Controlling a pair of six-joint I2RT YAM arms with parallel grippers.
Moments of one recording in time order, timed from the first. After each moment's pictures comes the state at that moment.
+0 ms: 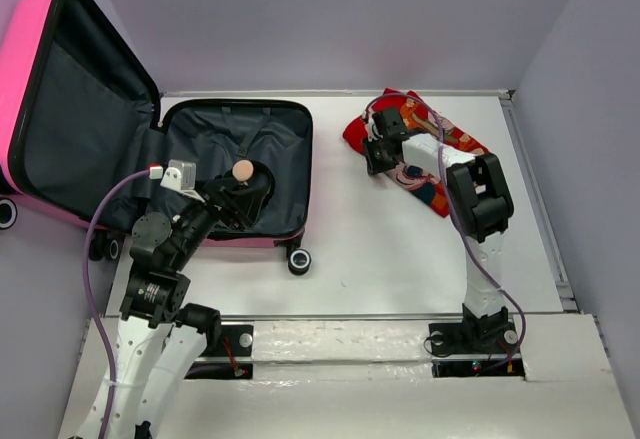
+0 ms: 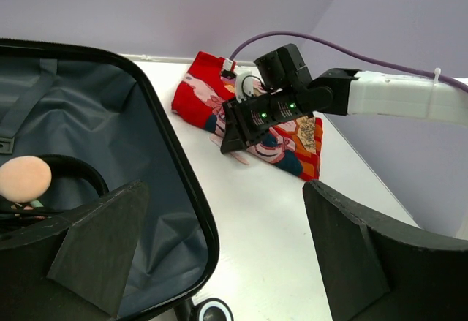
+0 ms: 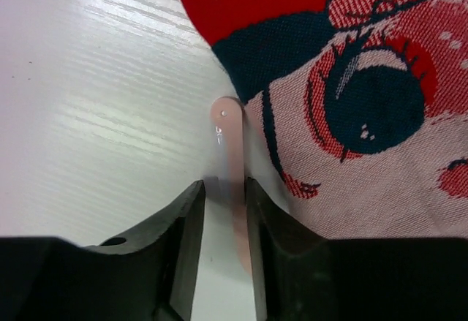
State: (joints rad) left arm -0.27 0.46 0.67 -0.14 0.27 -0.45; right arm 0.39 2.15 1.61 -0.45 -0.06 0.05
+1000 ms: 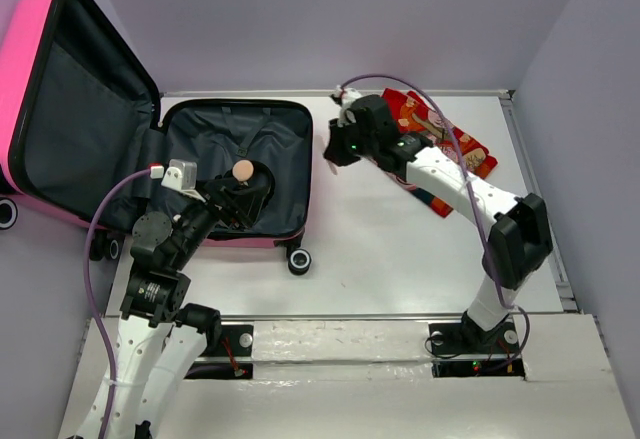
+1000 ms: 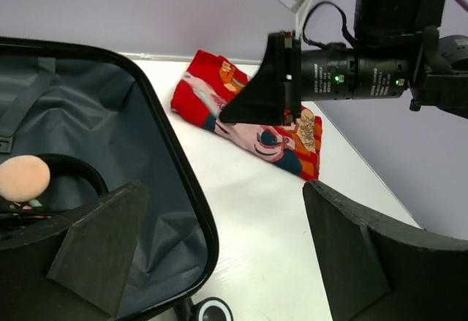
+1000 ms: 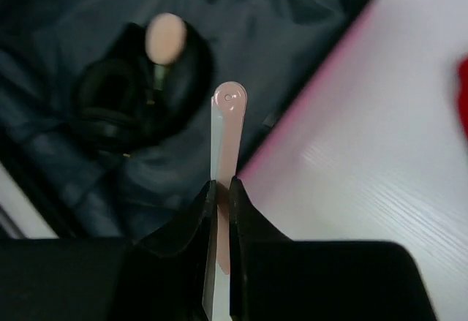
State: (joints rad) left arm -0.27 0.47 0.67 -0.14 0.28 -0.45; right arm 0.61 1.72 1.50 -0.36 -0.12 0.24
